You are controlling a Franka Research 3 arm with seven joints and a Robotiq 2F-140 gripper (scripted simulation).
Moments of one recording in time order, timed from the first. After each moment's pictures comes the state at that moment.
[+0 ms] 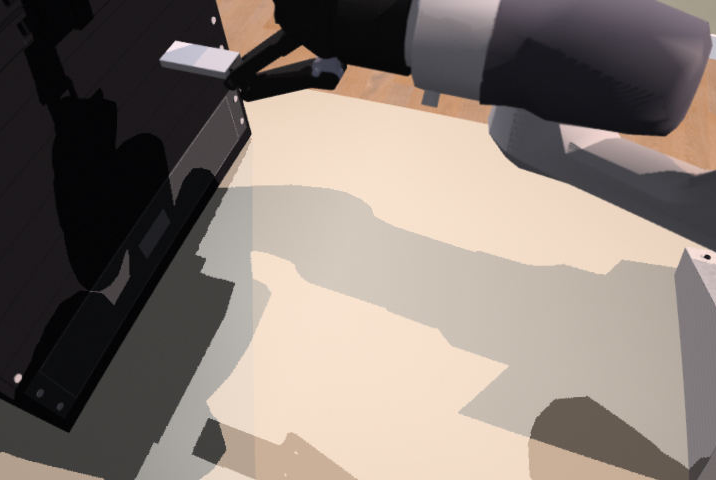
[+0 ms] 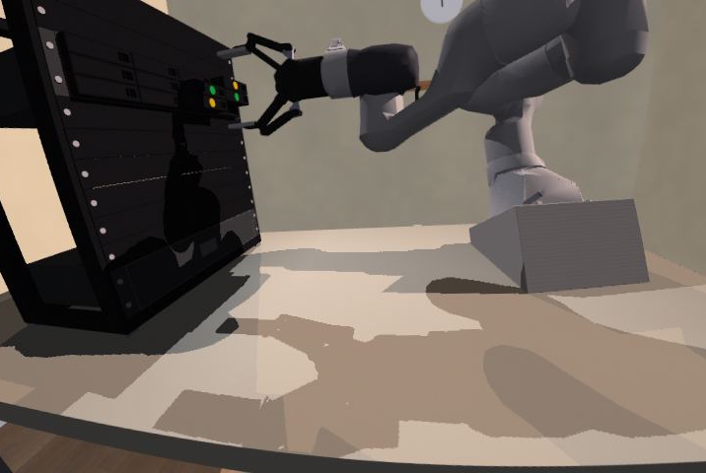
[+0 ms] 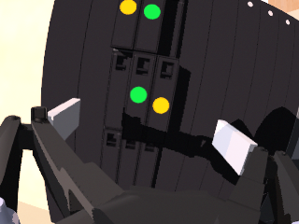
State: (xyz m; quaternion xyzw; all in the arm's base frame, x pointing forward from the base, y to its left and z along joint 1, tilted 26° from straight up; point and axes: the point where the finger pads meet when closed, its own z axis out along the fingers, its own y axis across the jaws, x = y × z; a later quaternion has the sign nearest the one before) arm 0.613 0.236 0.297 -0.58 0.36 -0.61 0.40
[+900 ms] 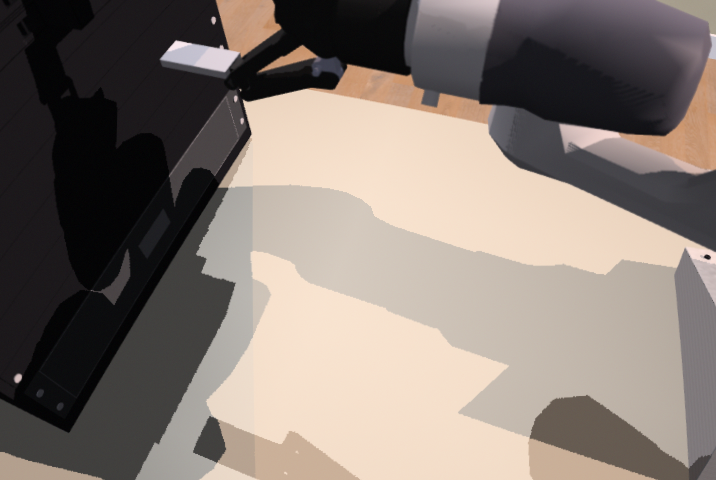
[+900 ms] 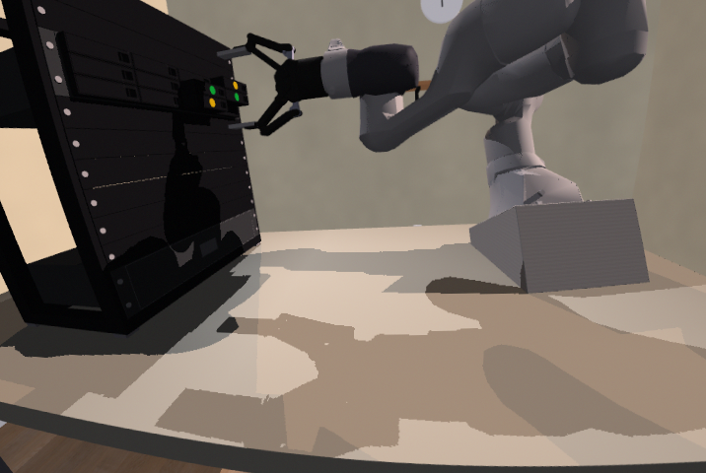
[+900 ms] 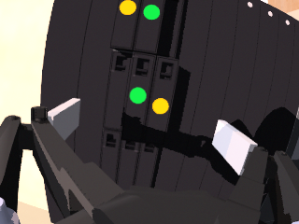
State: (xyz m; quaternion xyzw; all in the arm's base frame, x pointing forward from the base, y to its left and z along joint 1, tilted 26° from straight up) arm 0.613 0.235 0.297 -0.58 0.36 -0.61 0.40
